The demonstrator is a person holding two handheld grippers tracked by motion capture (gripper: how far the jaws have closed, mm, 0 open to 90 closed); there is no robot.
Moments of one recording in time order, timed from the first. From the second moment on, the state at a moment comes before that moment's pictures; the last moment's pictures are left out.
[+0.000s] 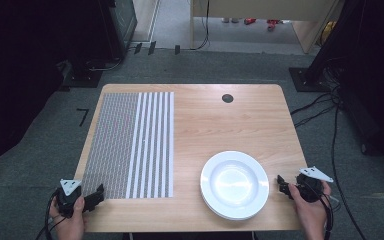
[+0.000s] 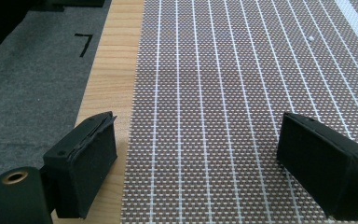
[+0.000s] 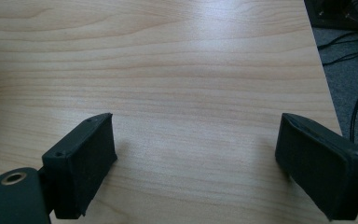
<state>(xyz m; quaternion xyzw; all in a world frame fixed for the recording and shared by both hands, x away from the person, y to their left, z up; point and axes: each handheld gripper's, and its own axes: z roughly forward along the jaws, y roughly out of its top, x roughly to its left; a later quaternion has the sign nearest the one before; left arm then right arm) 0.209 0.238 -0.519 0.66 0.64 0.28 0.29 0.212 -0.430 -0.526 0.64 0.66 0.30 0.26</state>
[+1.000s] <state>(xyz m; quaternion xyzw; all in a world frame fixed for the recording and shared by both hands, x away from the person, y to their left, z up) 0.213 0.197 -0.490 0.65 0.62 0.24 0.36 0.203 -0.423 -0.508 0.64 0.63 0.34 0.27</state>
